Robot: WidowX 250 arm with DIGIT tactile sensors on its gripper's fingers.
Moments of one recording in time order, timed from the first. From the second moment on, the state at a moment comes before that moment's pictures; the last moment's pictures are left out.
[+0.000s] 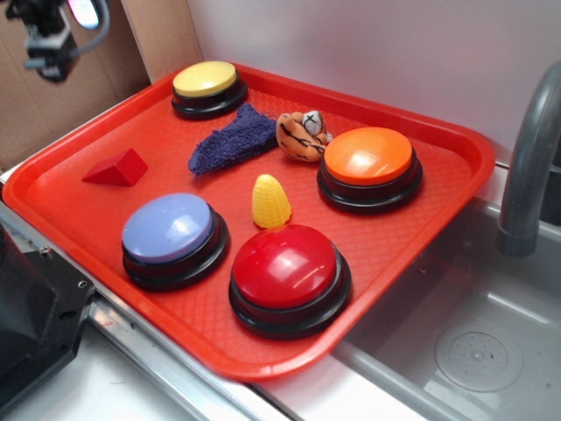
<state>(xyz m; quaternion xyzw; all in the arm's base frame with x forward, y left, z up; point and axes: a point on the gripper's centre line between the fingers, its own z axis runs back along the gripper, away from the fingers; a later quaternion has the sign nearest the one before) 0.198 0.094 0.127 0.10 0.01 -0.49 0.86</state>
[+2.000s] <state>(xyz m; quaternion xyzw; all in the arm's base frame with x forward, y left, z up) 0.193 0.098 0.009 0.14 0.10 -0.48 0.86</state>
